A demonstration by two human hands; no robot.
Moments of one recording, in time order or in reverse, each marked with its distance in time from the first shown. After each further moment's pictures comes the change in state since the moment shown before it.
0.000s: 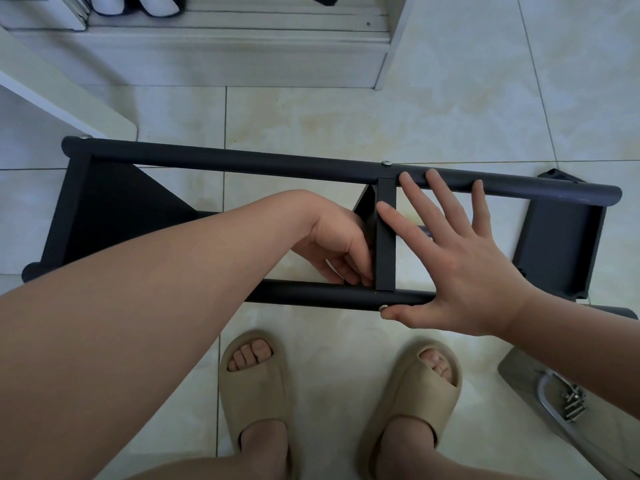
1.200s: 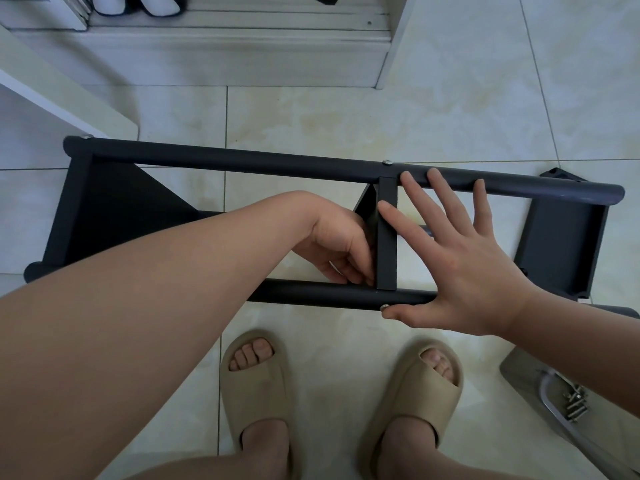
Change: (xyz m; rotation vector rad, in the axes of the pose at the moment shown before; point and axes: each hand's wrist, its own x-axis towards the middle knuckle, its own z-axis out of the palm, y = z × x) left_hand 0.001 -0.002 0.001 -0.066 -0.017 0.020; right_hand 0.000 0.001 0.001 0.000 0.008 -0.006
